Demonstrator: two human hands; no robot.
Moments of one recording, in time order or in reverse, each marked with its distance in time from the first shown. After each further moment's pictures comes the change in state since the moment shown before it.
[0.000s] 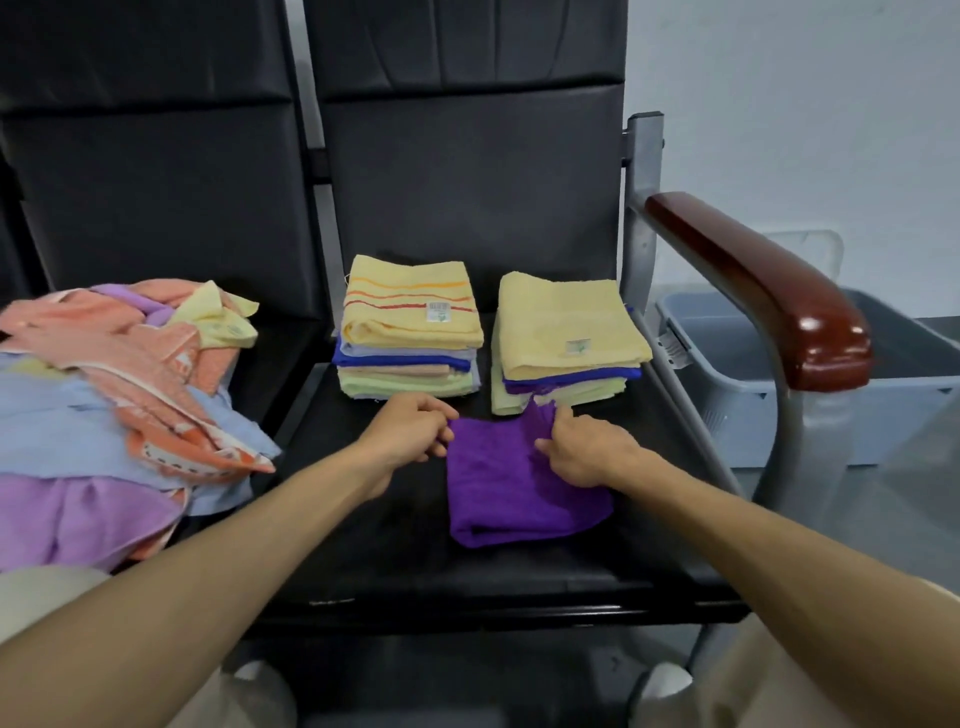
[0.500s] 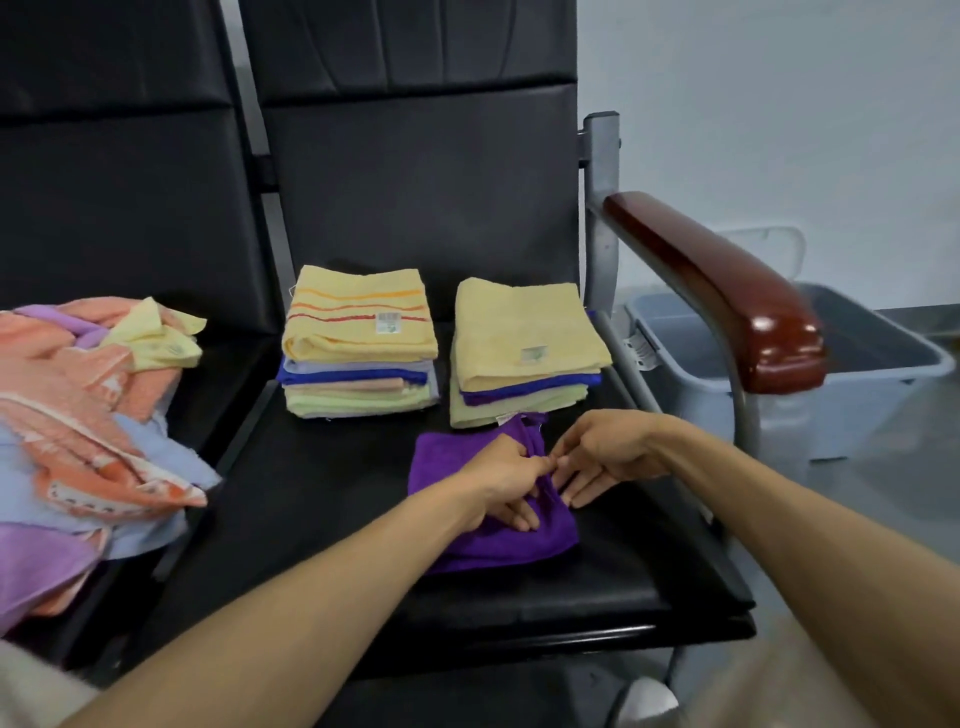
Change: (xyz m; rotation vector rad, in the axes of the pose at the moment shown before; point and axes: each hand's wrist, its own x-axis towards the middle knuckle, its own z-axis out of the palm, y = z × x) left_hand 0.003 0.039 0.121 0.036 -0.363 -0.084; right_hand 0.013 0.073 -0.023 0.863 -0.478 0.069
